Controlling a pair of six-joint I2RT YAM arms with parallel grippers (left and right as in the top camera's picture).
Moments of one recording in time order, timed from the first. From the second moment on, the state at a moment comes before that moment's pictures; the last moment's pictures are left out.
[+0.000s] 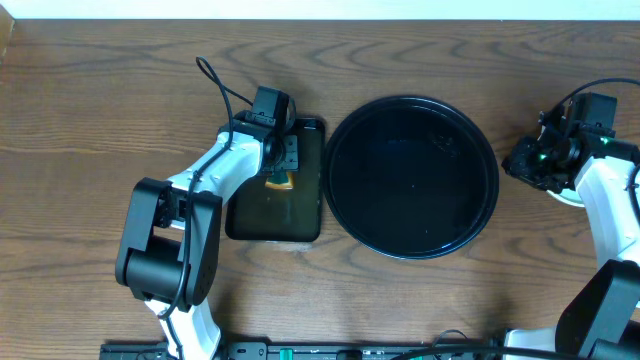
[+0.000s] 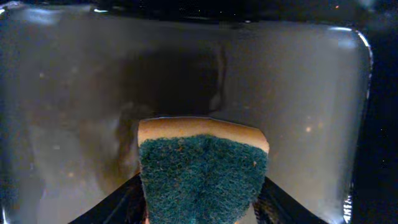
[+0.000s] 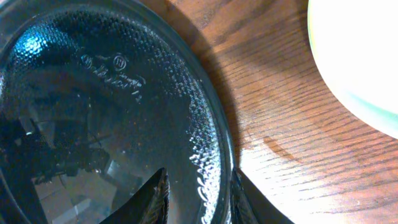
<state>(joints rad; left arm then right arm) -0.28 1.92 1.20 -0.49 0.04 -0.30 -0.25 1.60 1.14 -0.77 -0.24 0.22</state>
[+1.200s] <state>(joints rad) -0.28 1.90 1.20 -0.70 0.06 -0.31 -0.25 1.60 1.14 -0.79 -0.23 0.20</state>
